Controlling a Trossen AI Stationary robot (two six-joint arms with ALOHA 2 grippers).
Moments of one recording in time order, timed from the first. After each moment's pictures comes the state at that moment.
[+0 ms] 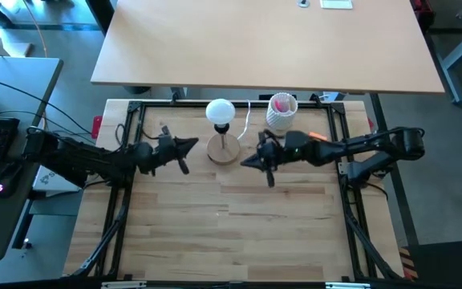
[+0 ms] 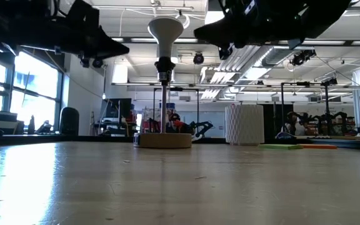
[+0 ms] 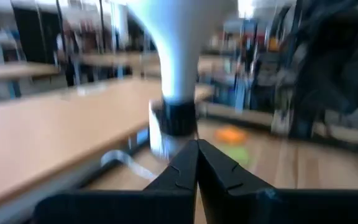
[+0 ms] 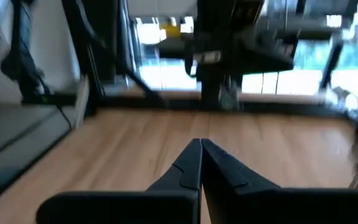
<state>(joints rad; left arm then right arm) 0.01 1.00 0.24 0.81 -0.51 -0.01 -0.09 1.41 0.69 0.58 -0.27 -0.02</state>
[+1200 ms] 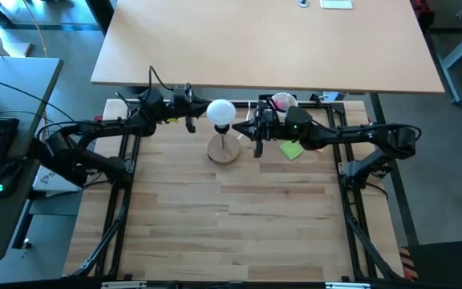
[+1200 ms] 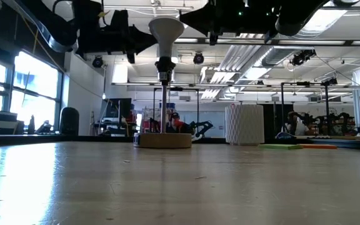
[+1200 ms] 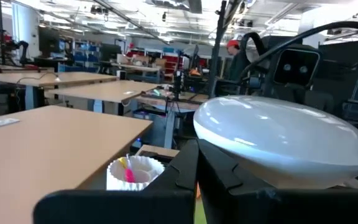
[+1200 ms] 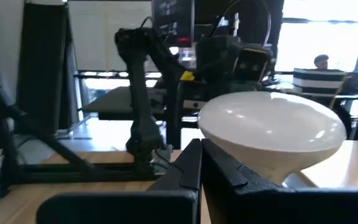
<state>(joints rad) 0.67 1.36 0.66 0.89 0.51 -0.18 -0.26 1.50 0.88 0.71 -0.23 -0.02</state>
